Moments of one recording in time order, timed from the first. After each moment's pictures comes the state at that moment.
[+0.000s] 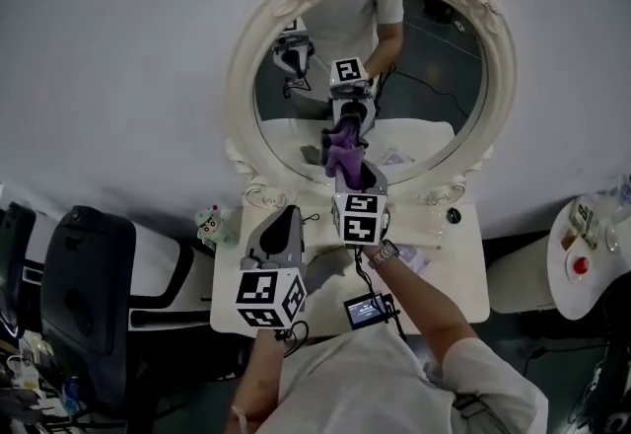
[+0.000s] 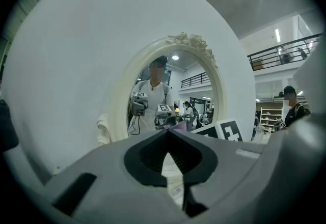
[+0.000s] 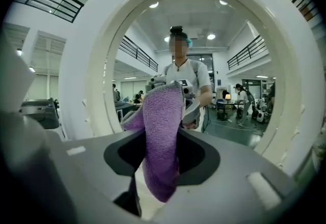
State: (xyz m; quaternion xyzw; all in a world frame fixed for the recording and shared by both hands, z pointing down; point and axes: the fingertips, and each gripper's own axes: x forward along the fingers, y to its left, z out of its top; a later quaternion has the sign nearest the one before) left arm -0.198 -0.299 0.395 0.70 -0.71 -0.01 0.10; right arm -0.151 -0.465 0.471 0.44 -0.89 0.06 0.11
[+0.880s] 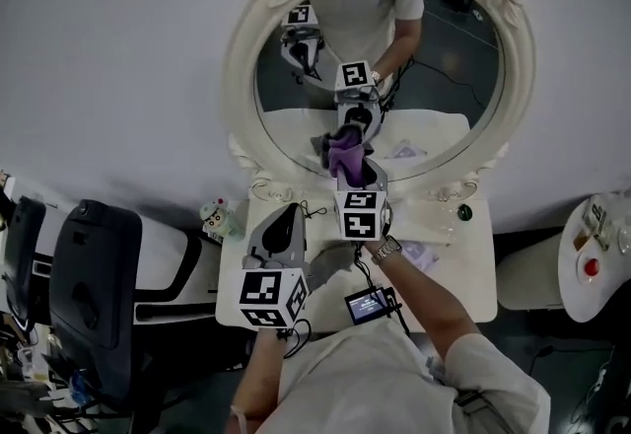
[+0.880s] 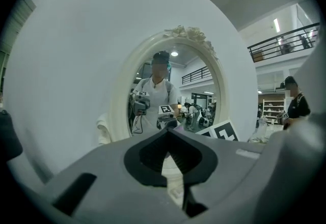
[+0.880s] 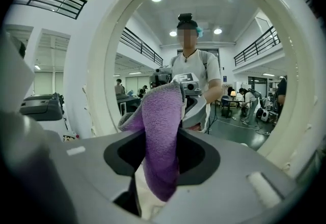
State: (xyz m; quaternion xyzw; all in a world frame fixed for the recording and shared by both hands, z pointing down) left arm -0.203 -0.308 0.408 0.69 -0.72 0.02 0.09; right arm -0.168 -0.476 0.506 0.42 -0.89 0.06 0.14
